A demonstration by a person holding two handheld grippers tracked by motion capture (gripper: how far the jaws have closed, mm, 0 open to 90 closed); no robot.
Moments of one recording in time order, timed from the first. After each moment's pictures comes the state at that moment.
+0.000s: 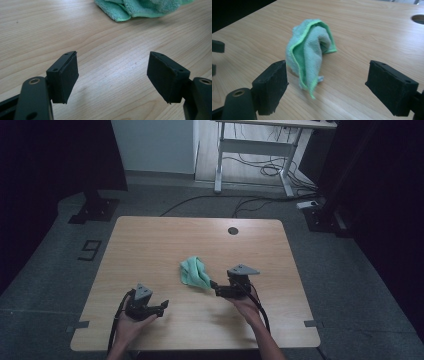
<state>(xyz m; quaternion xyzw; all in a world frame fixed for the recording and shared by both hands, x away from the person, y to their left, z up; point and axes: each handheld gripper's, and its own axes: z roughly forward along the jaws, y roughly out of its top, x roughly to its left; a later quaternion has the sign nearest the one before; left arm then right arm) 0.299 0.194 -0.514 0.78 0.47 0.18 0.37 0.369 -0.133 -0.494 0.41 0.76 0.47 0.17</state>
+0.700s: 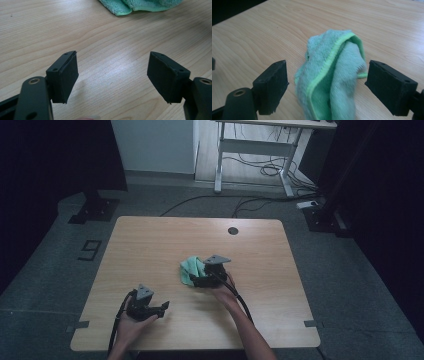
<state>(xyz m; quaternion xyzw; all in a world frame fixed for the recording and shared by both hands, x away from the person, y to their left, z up) 0.301 0.194 -0.520 0.79 0.47 0.17 0.36 0.417 -0.062 -0.510 0.38 0.79 0.46 0.15</state>
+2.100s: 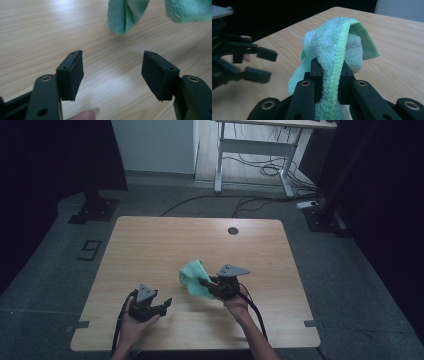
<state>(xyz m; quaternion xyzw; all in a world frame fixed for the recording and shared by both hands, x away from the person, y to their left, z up) 0.294 0.183 -0.510 0.77 0.45 0.18 0.40 0.356 -0.106 -0.480 0.30 0.77 0.55 0.12</state>
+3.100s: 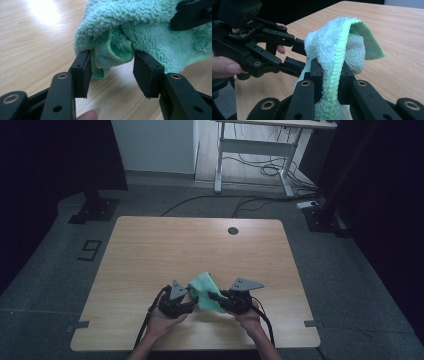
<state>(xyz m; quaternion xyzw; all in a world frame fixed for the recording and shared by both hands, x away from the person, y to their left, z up) 0.310 0.101 -0.503 0.81 0.38 0.18 0.41 0.325 -0.139 -0.495 0.30 0.77 0.55 0.09</state>
